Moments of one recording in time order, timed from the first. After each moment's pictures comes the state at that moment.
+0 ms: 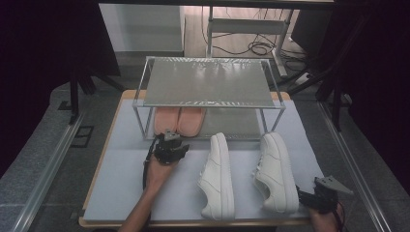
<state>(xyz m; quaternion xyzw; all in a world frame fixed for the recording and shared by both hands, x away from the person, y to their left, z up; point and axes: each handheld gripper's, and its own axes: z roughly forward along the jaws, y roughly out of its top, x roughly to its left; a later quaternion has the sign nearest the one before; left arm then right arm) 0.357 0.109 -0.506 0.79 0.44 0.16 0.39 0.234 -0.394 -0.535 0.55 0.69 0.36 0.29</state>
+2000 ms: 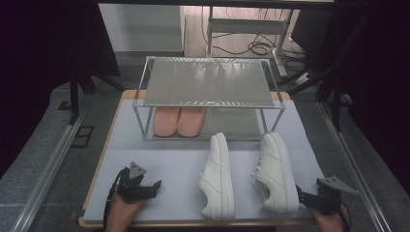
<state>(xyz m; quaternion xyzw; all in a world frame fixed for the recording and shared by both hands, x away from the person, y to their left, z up) 0.249 0.190 -0.524 0.79 0.48 0.18 0.32 0.228 -0.394 -0.519 0.56 0.69 0.37 0.27</state>
